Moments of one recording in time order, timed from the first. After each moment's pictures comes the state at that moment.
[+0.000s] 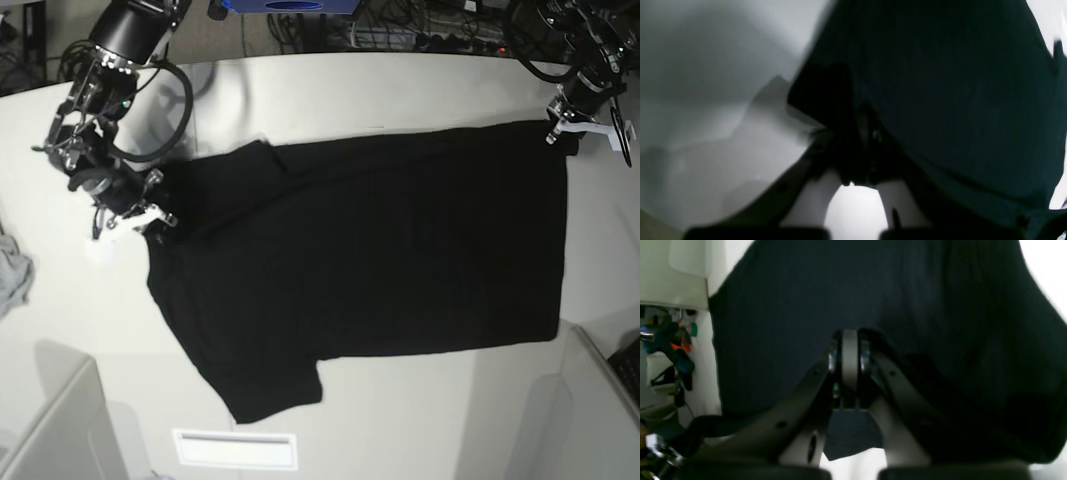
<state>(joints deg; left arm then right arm) 19.9 -5.2 -53.8 98.4 -48.0 -11.1 63.6 -1.1 0.9 29.3 92.9 45.0 14.8 -66.3</state>
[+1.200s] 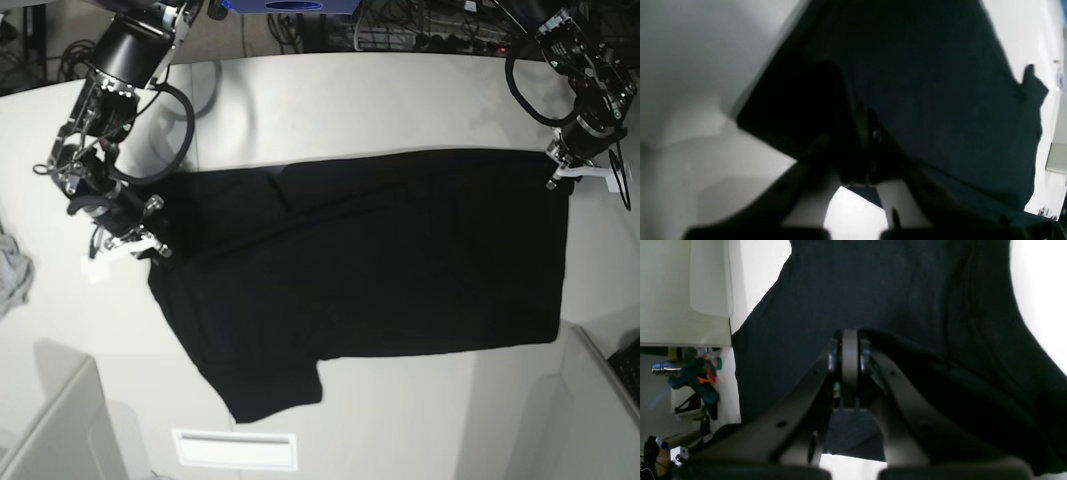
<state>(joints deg) 10.4 -8.1 -49.2 92.5 -47.3 -6.8 63.5 3.9 0.9 29.4 87.8 45.0 11.4 -63.3</state>
